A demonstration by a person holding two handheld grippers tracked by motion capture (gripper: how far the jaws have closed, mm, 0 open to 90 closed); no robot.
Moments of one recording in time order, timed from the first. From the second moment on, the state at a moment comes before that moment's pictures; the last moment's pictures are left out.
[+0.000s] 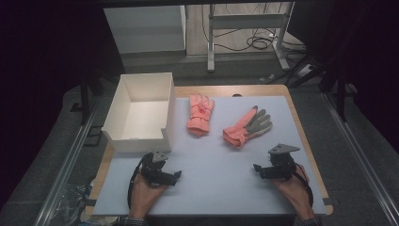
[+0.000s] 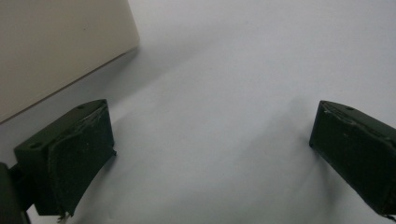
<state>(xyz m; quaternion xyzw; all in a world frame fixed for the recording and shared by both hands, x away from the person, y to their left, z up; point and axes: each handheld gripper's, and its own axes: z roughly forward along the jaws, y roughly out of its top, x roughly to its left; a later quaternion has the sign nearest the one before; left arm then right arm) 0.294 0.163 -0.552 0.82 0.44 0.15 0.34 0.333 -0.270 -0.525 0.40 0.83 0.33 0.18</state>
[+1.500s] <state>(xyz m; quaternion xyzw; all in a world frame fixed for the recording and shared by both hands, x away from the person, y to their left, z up) 0.293 0.162 -0.552 0.82 0.44 0.15 0.34 0.454 -0.230 -0.494 0.49 0.78 0.31 0.21</state>
